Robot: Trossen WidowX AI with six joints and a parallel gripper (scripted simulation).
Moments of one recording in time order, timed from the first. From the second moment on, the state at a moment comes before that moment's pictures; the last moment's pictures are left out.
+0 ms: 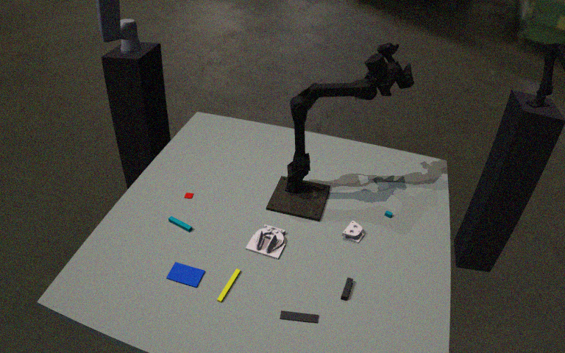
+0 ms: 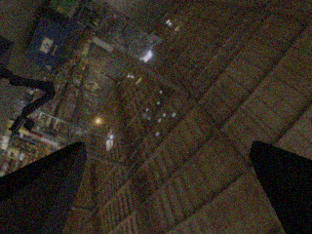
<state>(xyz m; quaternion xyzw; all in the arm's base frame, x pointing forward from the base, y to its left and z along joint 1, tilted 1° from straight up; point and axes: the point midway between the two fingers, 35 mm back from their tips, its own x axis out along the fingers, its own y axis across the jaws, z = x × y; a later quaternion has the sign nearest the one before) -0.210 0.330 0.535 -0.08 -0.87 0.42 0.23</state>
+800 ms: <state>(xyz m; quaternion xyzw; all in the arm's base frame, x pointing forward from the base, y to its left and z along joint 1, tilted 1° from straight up) -0.158 0.399 0.485 -0.19 -0.74 0.58 0.28</state>
